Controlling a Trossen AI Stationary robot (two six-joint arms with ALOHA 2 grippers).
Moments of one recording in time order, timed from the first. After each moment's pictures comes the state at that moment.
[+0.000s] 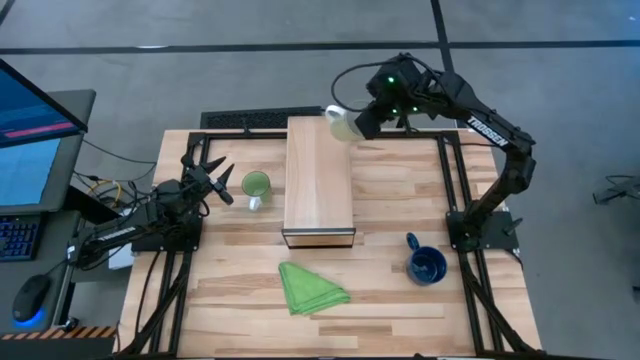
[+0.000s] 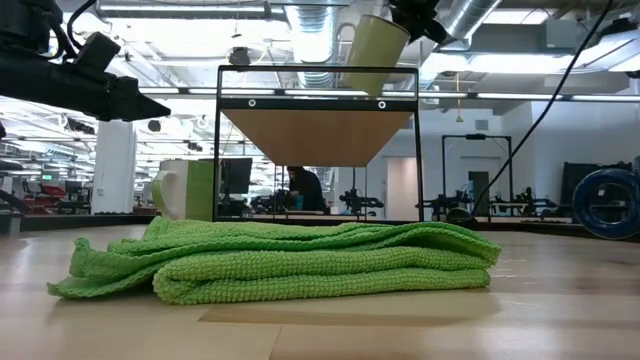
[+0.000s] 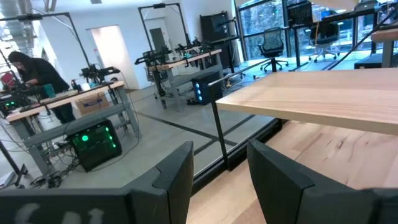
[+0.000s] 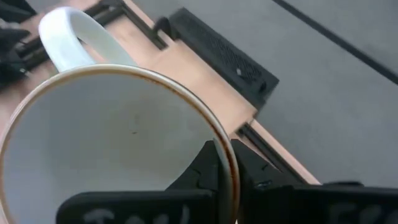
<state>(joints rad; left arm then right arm) 0.37 0.00 0.04 0.01 -0.50 0.22 -0.51 1.62 1.96 -1.14 0.08 0.10</state>
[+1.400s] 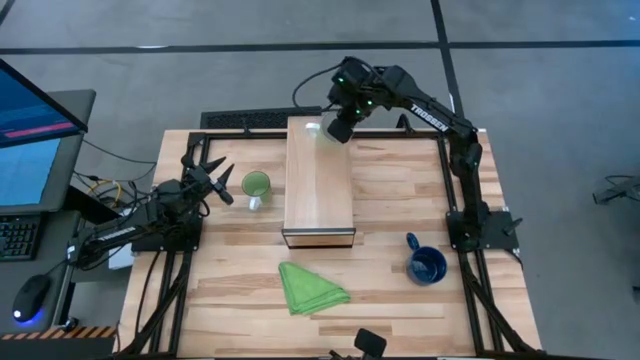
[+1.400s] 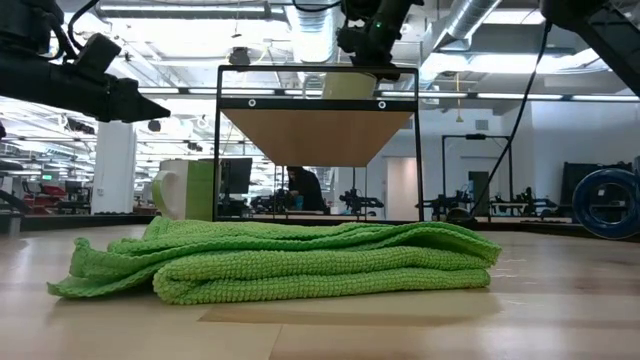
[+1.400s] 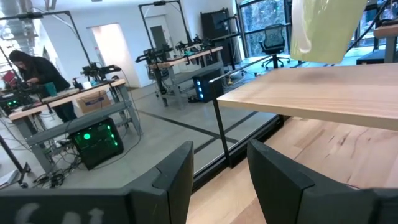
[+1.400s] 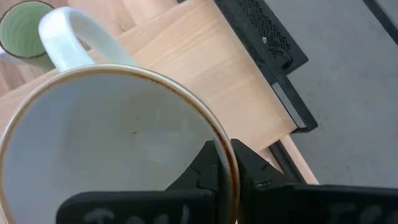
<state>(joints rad) 0.37 0.01 0.04 -0.01 -0.51 0.22 -0.53 2.05 2.34 -1.33 -0.01 -0.08</state>
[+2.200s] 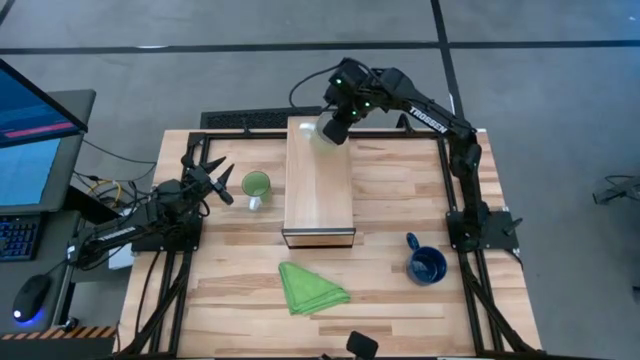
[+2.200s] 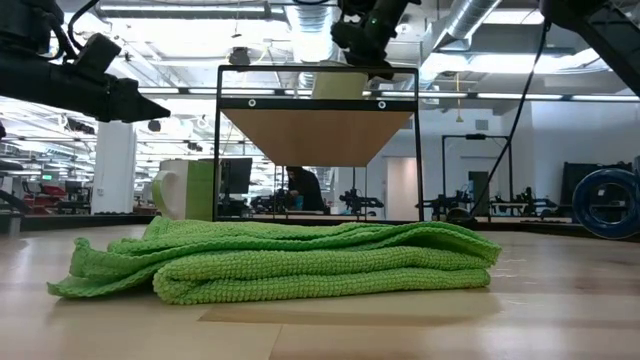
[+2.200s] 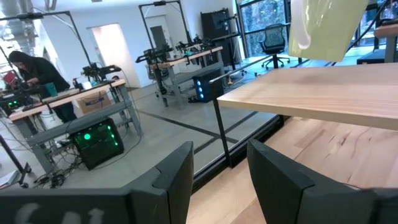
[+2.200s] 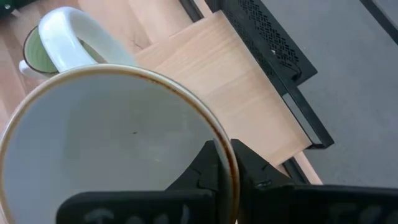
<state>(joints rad) 0.37 0.01 0.04 -0.01 -0.51 0.23 -0.50 2.05 2.34 -1.28 -0.03 -0.06</state>
